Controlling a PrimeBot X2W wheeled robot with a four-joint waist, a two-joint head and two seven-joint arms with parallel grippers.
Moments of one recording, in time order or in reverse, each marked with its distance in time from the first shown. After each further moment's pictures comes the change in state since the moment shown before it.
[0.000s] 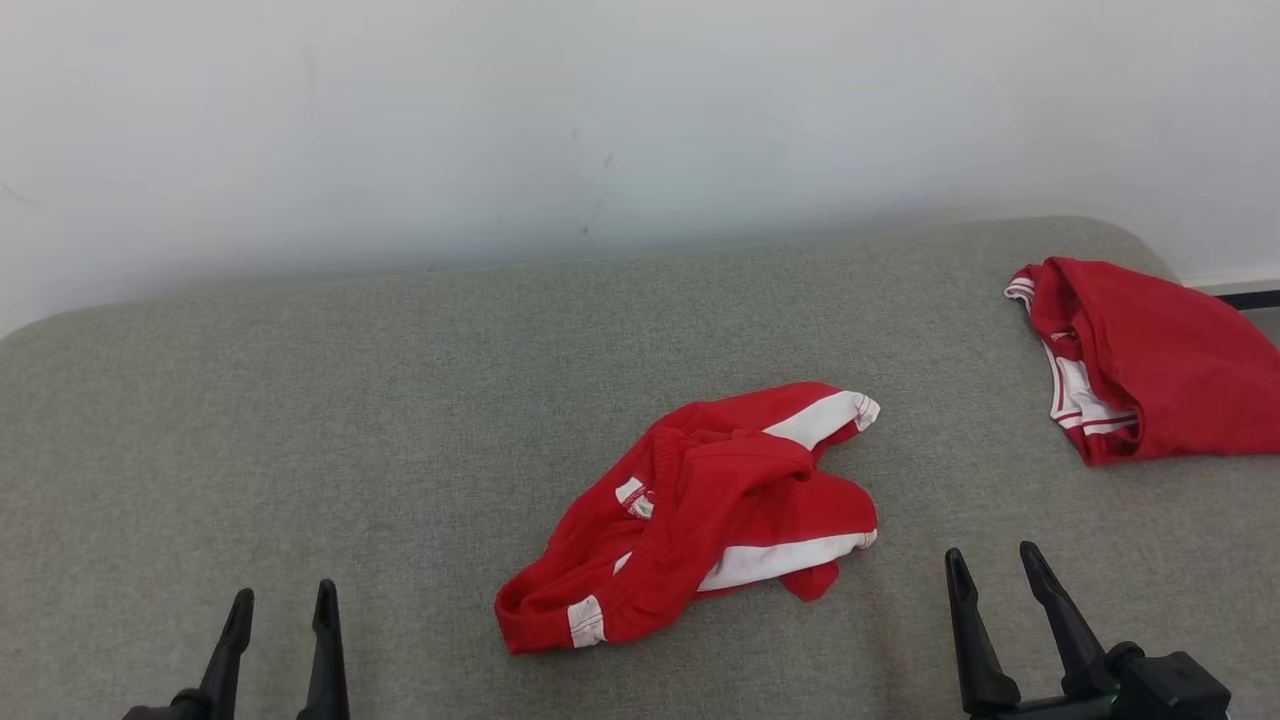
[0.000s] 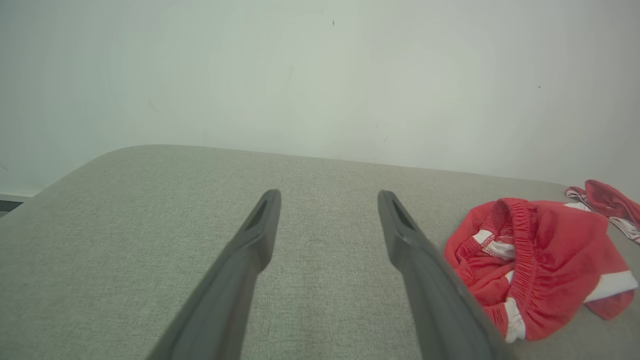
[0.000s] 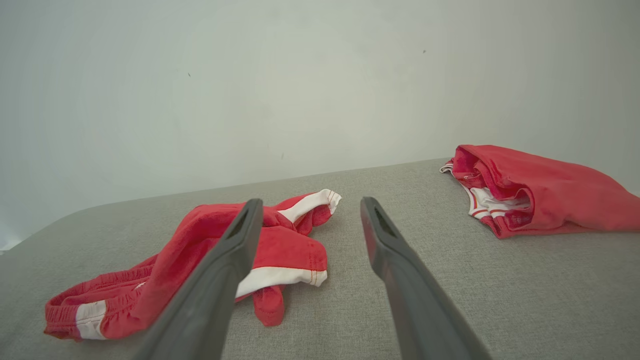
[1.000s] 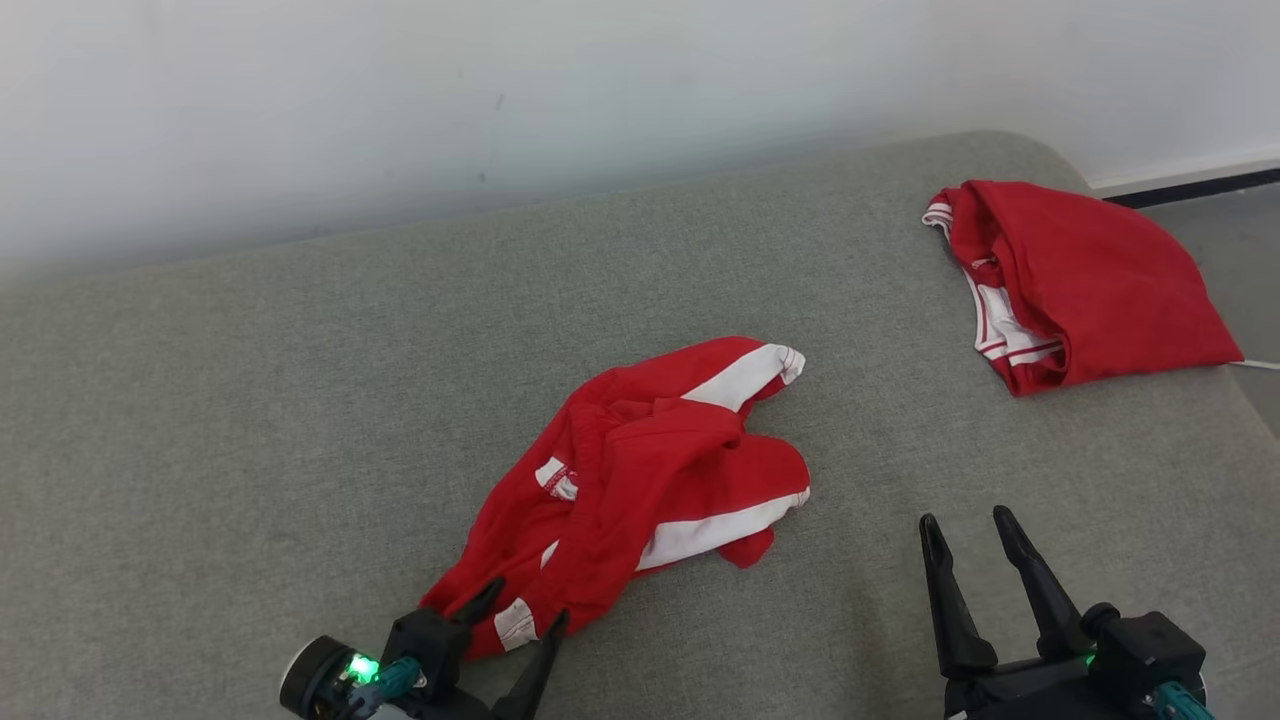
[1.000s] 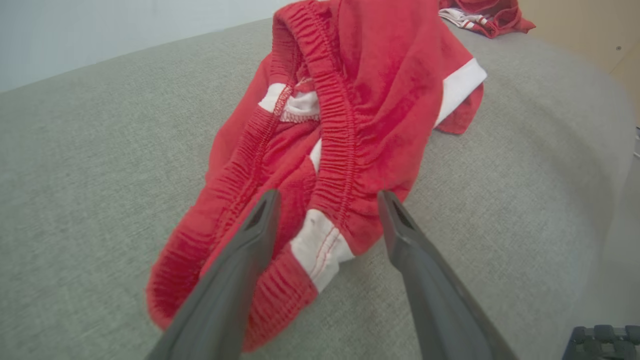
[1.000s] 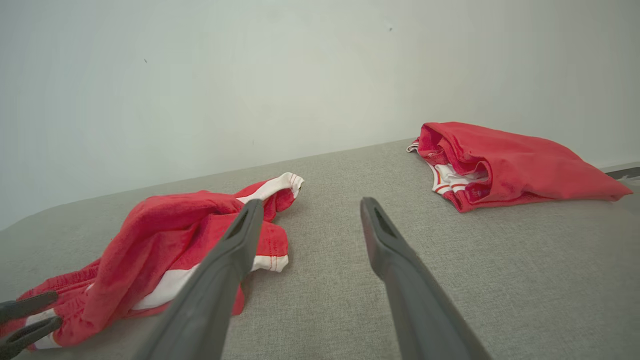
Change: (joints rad) left arm -0.336 0.171 -0.634 0.372 -0.106 -0.009 0.053; right arm -0.076 -0.004 0.044 0.043 0.022 0.000 0.000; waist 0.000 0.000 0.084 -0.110
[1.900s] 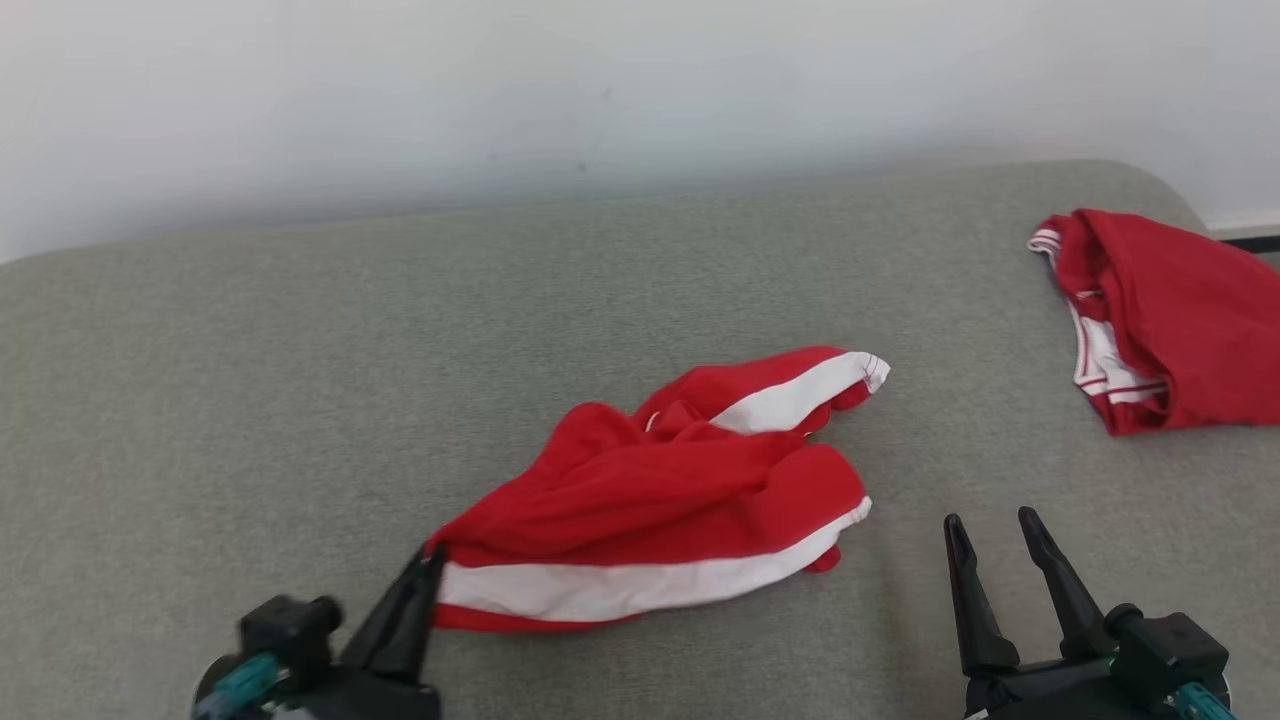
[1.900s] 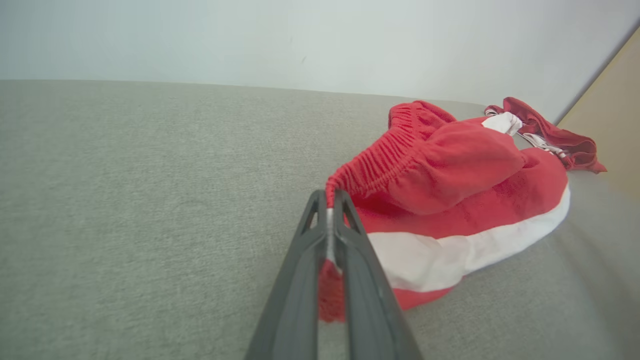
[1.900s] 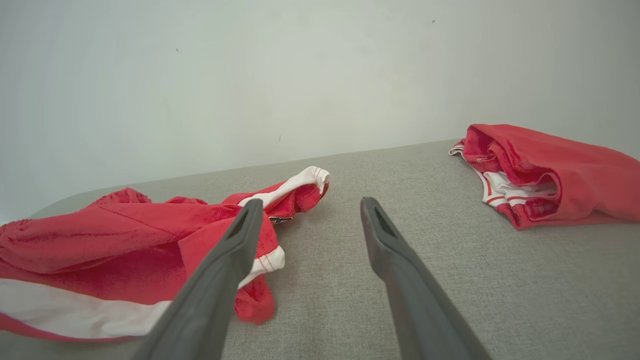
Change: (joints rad) left arm 0.063 0.049 0.119 -0.146 -0.225 0.060 -0.041; right arm 0.003 -0.015 -0.034 0.000 0.003 0.000 0.000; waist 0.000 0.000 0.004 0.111
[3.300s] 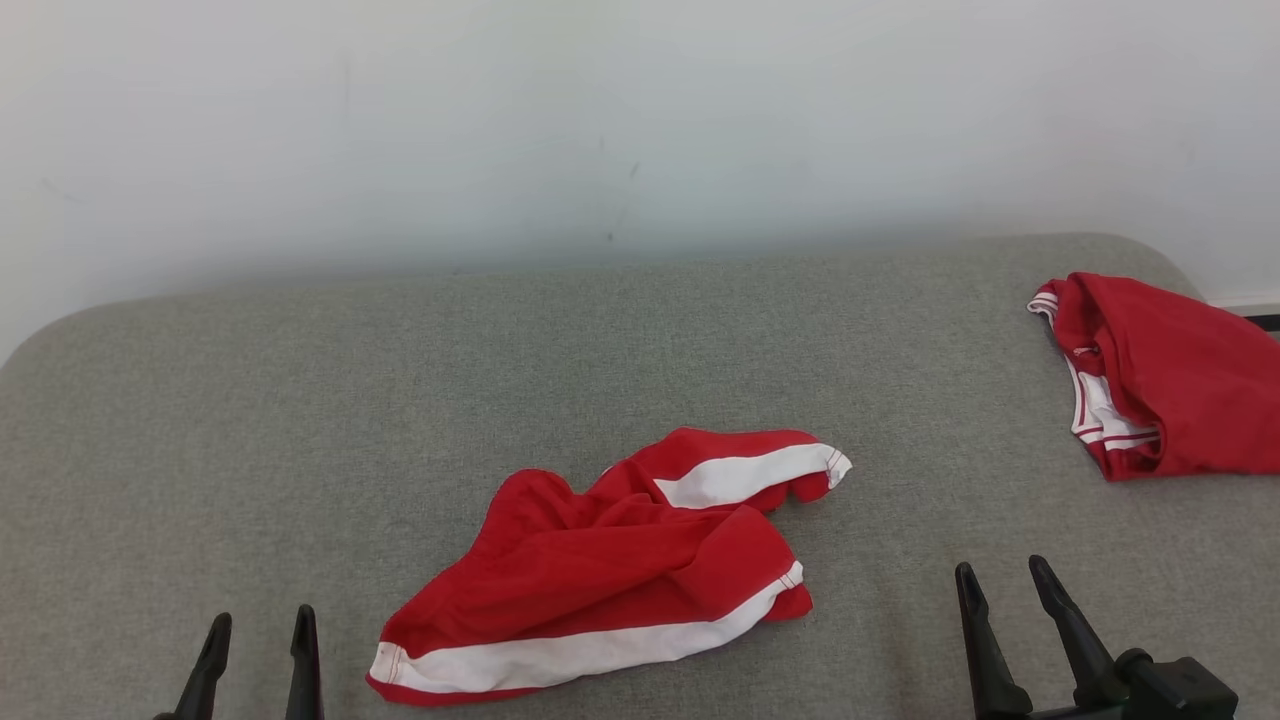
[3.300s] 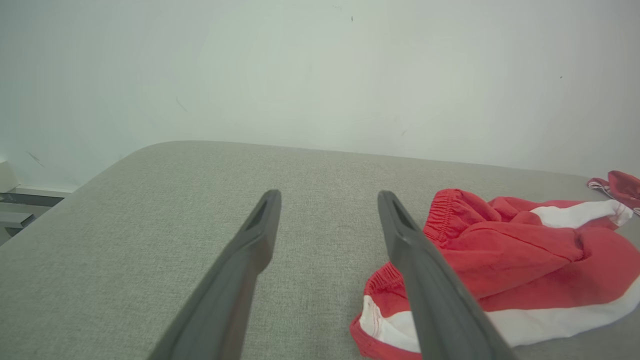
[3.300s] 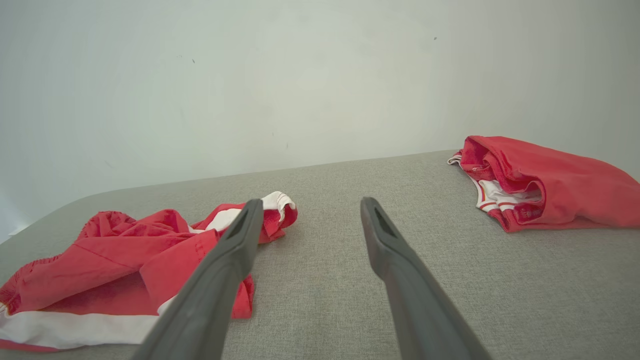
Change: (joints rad) left arm 0.315 -0.162 0.497 -0.239 0.304 -0.028 -0.012; right arm 0.072 -0.019 0.000 -0.005 0.007 0.000 0.000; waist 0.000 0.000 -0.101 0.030
